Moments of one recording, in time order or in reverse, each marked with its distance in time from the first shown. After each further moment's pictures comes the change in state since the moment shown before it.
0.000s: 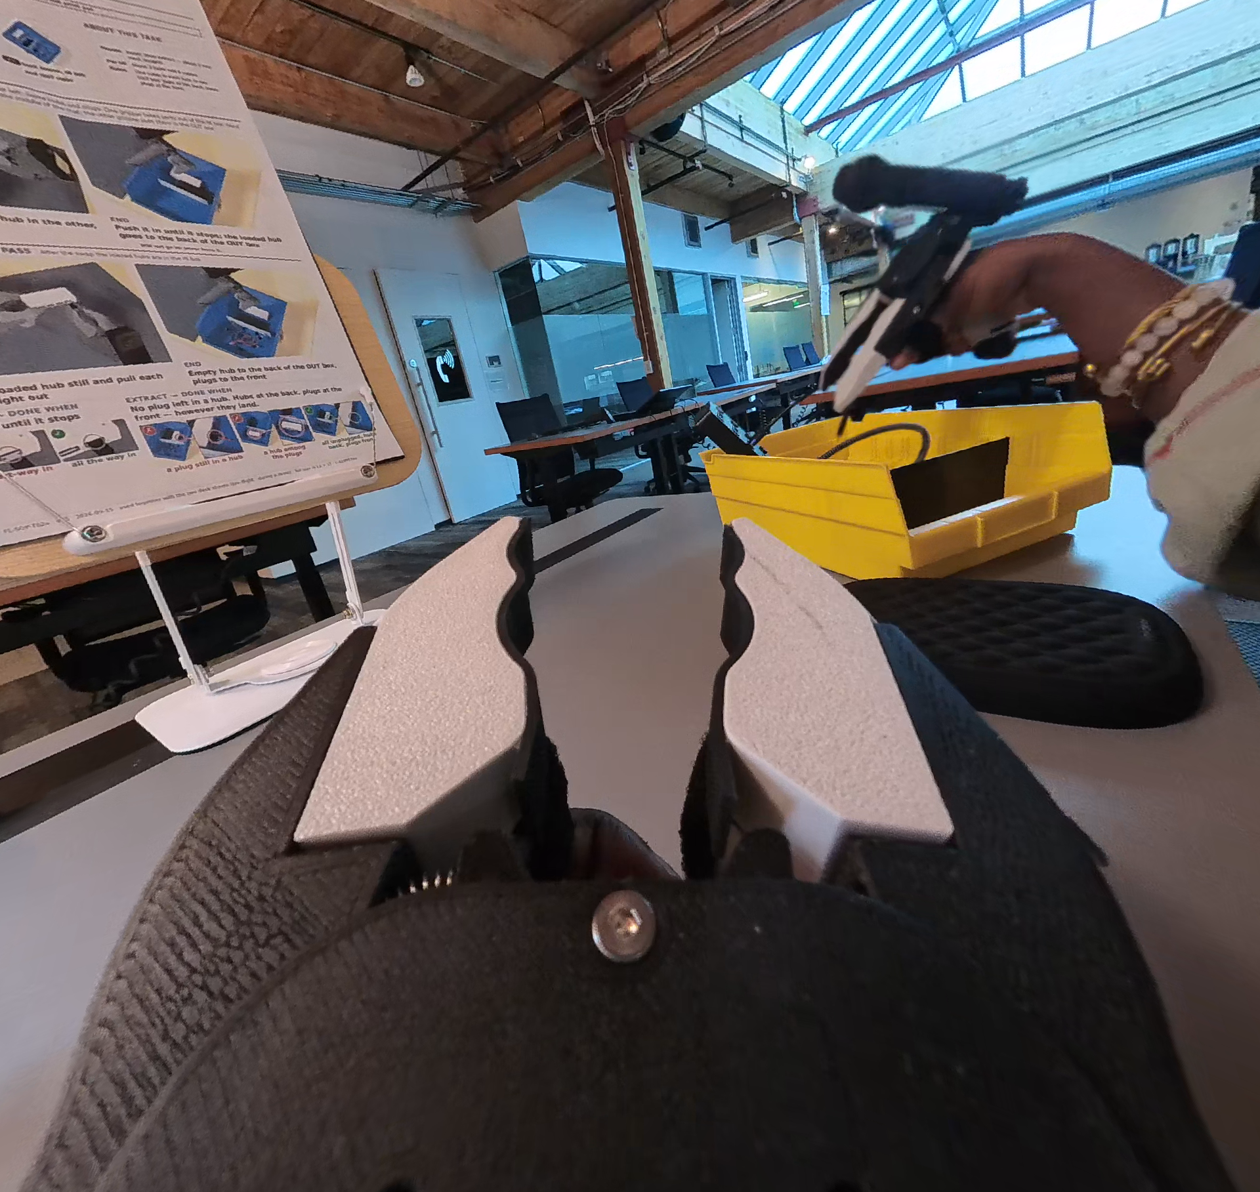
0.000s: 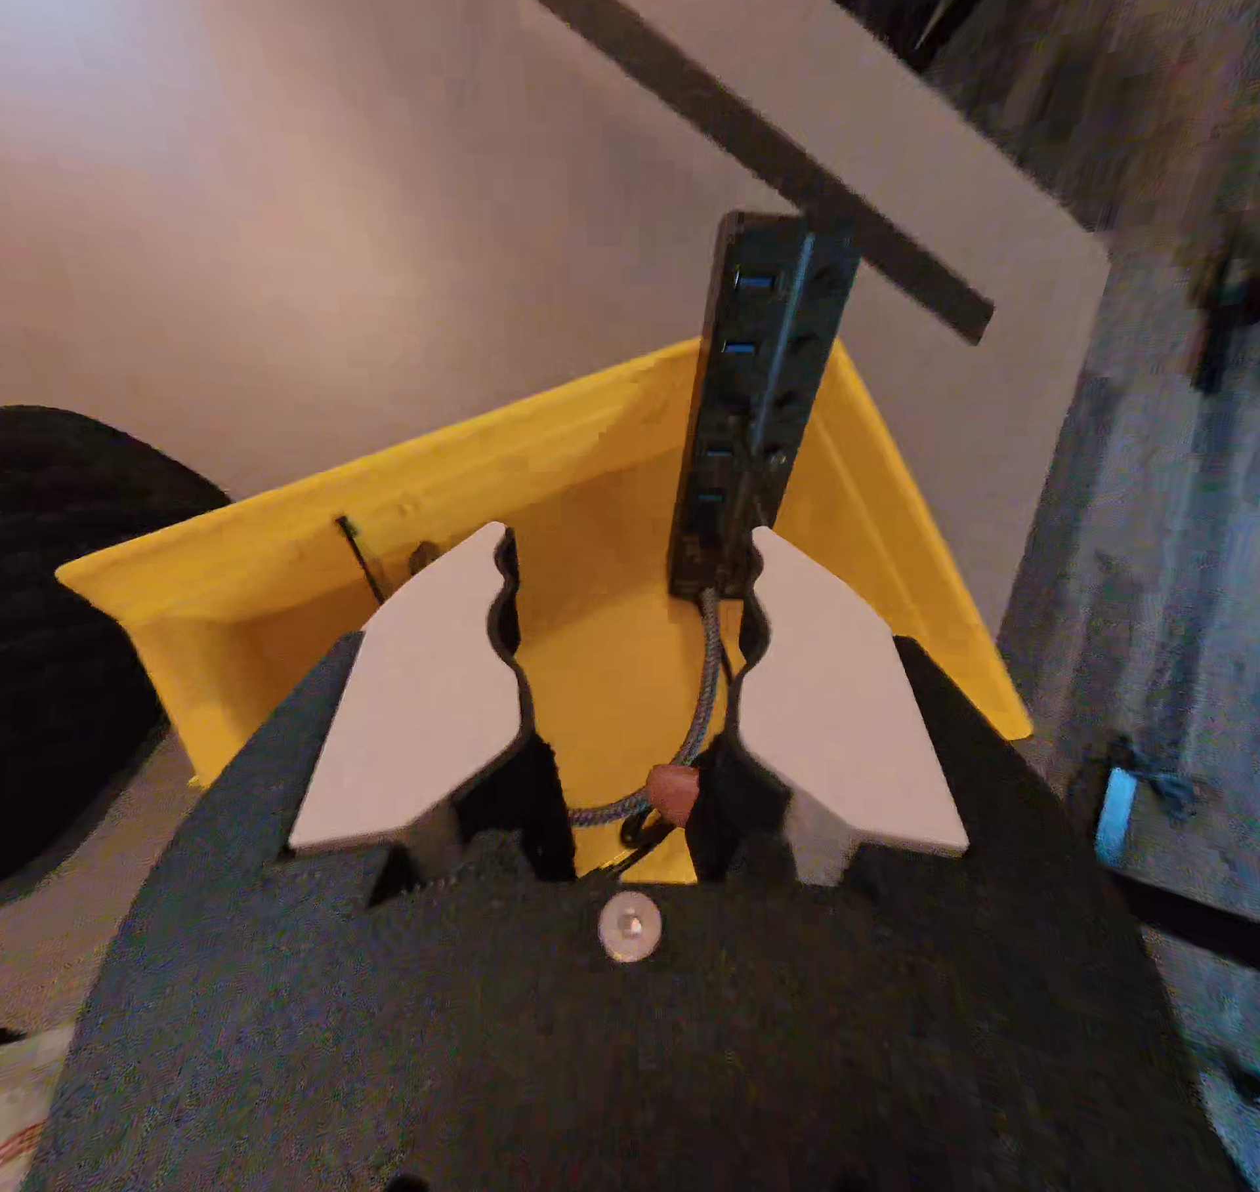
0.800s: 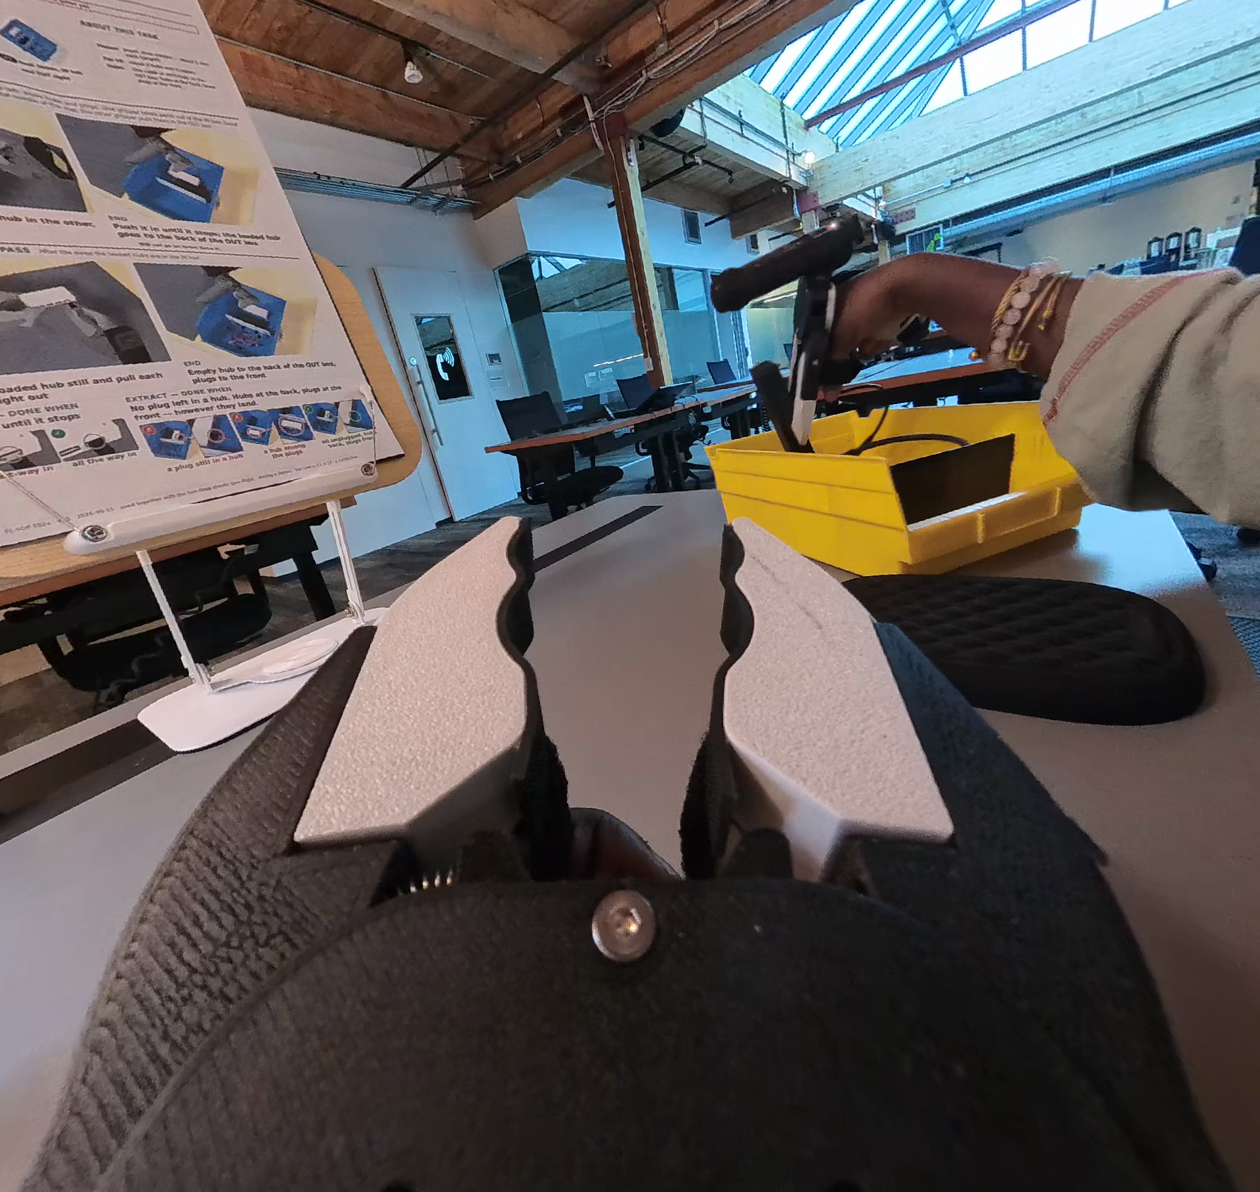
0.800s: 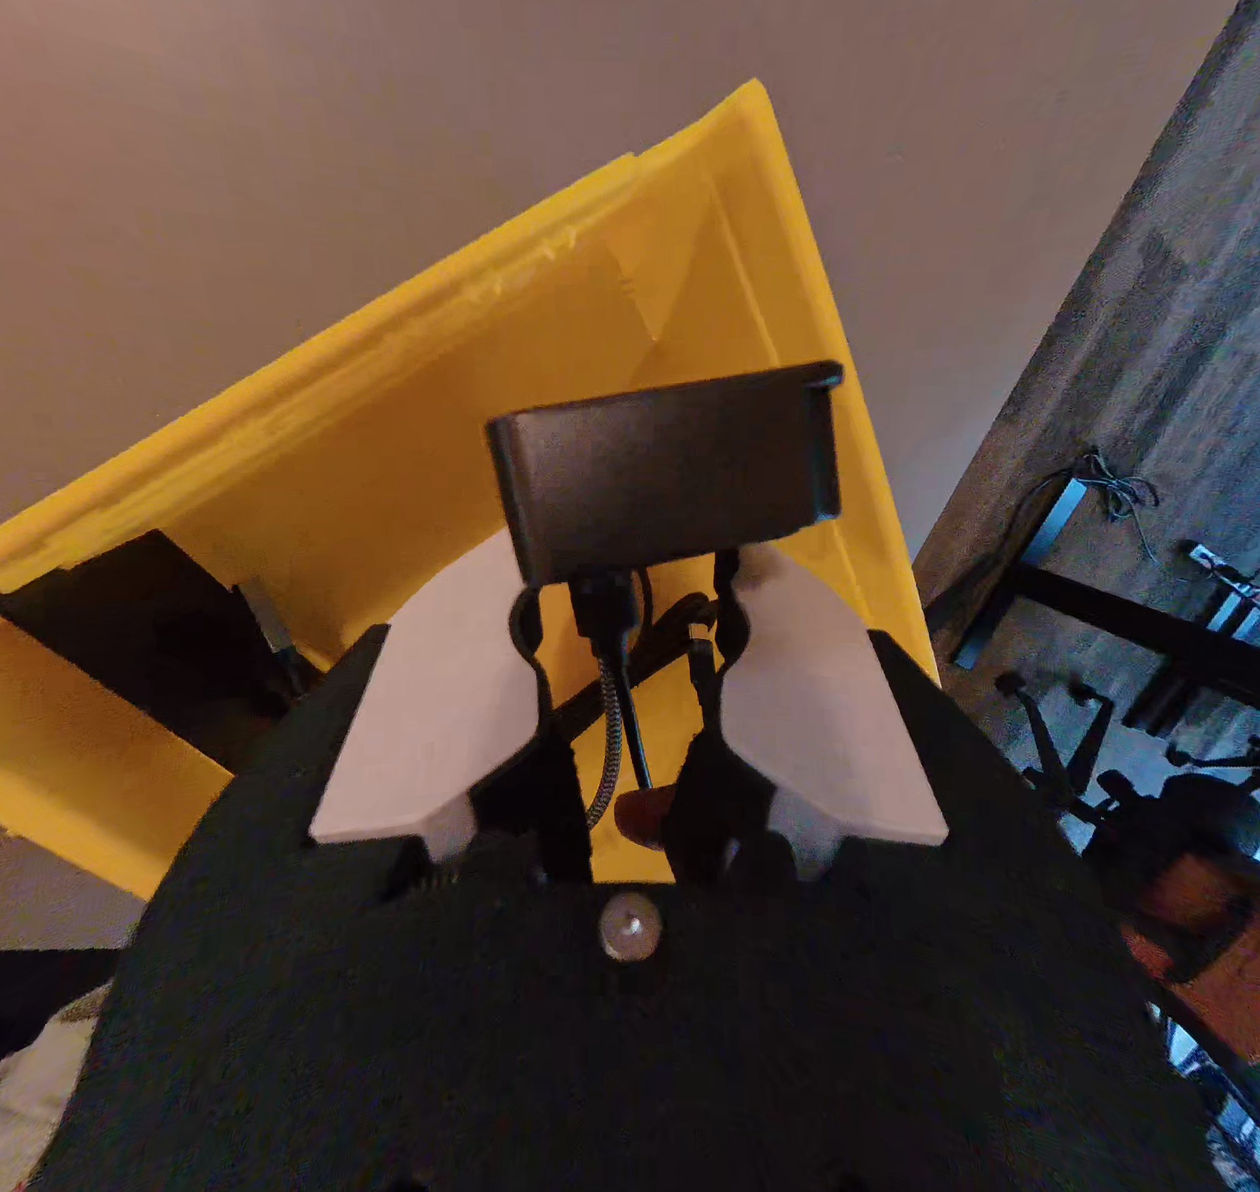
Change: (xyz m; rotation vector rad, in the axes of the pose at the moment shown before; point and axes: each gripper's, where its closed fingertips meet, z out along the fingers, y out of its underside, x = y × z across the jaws) left arm 0.001 0.000 0.000 -0.005 0.000 0.004; right arm 0.056 0.027 0.050 -0.534 0.063 0.011
